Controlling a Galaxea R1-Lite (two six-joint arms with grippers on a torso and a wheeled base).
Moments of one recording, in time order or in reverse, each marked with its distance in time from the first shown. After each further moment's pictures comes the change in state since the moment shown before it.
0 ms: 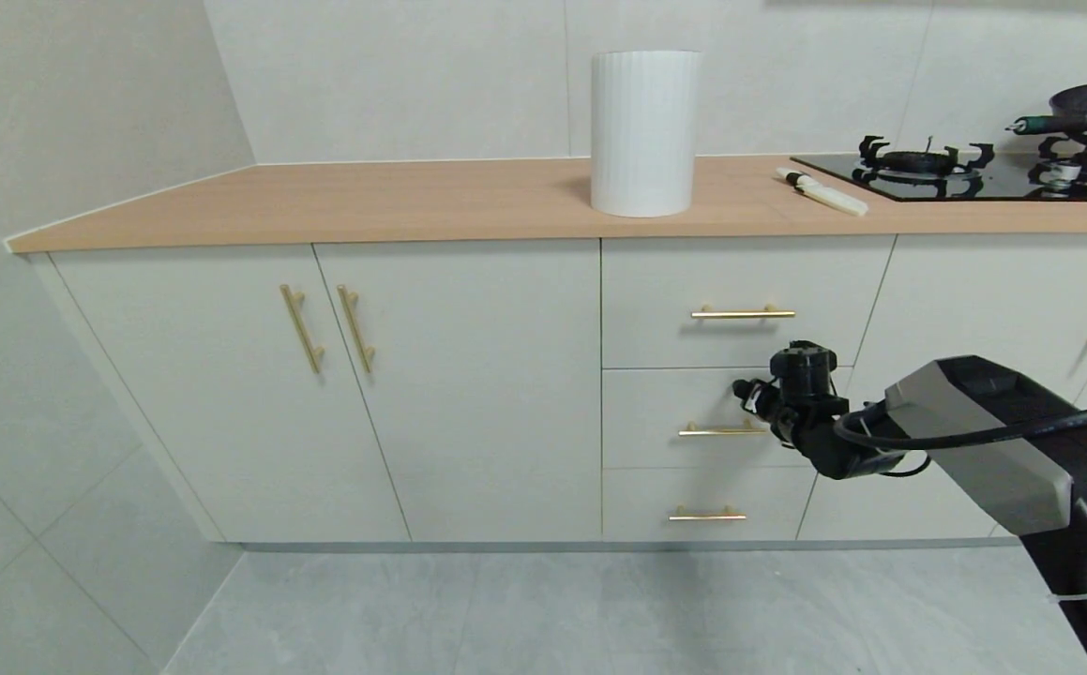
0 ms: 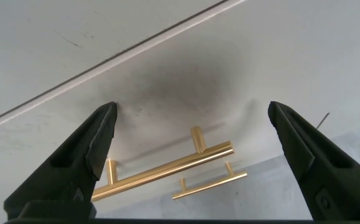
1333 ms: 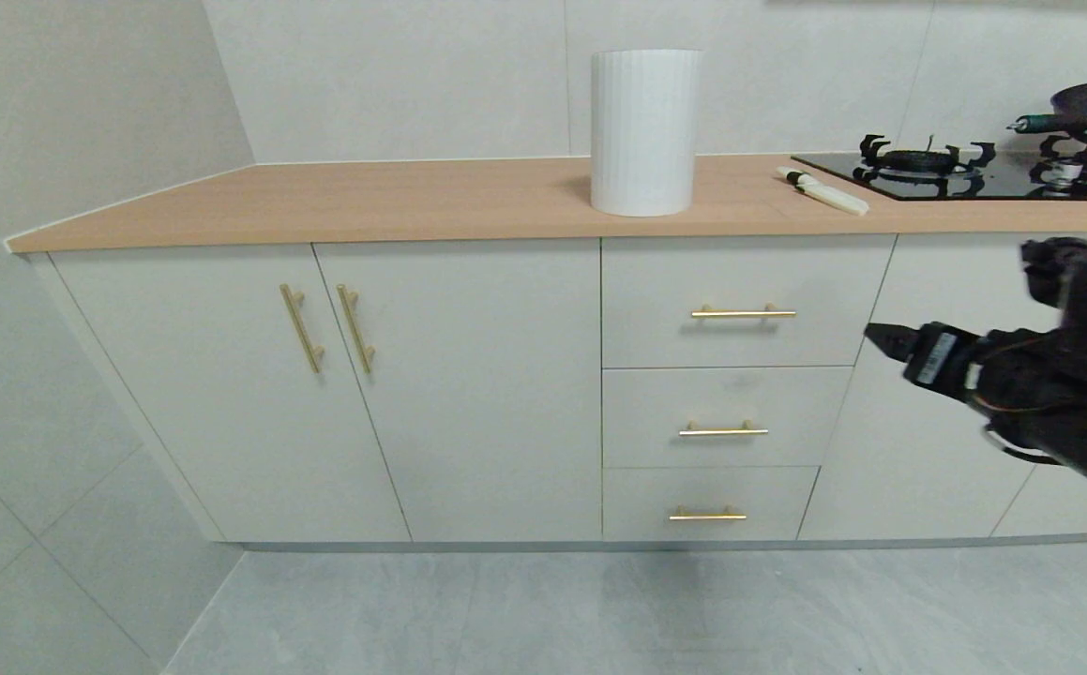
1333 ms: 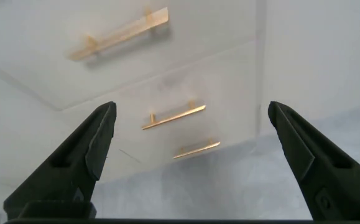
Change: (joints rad) left arm 0.000 0.000 0.000 0.000 0.000 0.000; right arm 0.114 -1.123 0.930 0.034 -0.104 -0.149
